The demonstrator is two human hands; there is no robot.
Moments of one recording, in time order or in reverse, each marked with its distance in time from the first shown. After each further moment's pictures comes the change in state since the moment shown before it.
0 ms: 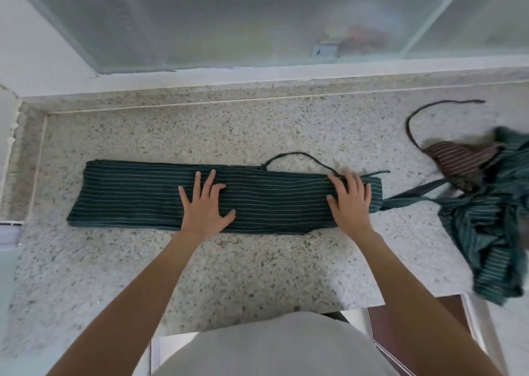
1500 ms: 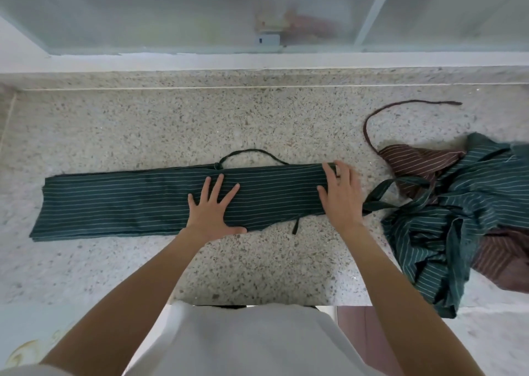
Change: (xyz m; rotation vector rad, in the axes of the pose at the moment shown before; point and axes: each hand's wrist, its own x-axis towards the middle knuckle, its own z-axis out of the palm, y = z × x) left_hand -0.003 0.173 0.034 0.158 -0.282 -0.054; right_hand 0.030 0.130 -0.043 -0.080 0.134 -0.203
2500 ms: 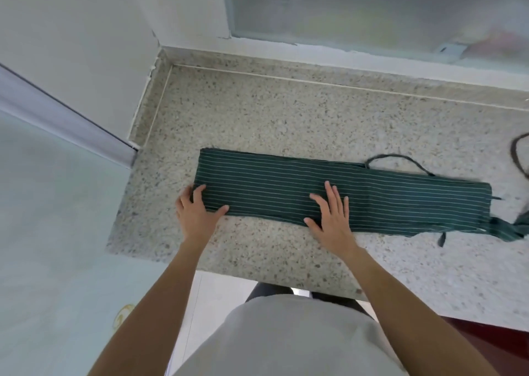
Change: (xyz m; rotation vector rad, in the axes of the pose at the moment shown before) left_hand -0.119 -0.310 0.076 -0.636 0.485 -0.600; right_hand -0.065 -0.311 0.090 0.222 -0.280 -0.246
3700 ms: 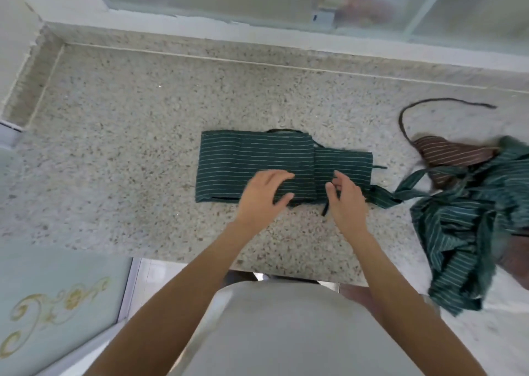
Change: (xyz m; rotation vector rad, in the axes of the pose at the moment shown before) left_hand -0.171 0.294 0.135 -0.192 -0.161 0.778; right_hand -0.081 0.214 -0.122 0.288 0.213 0.399
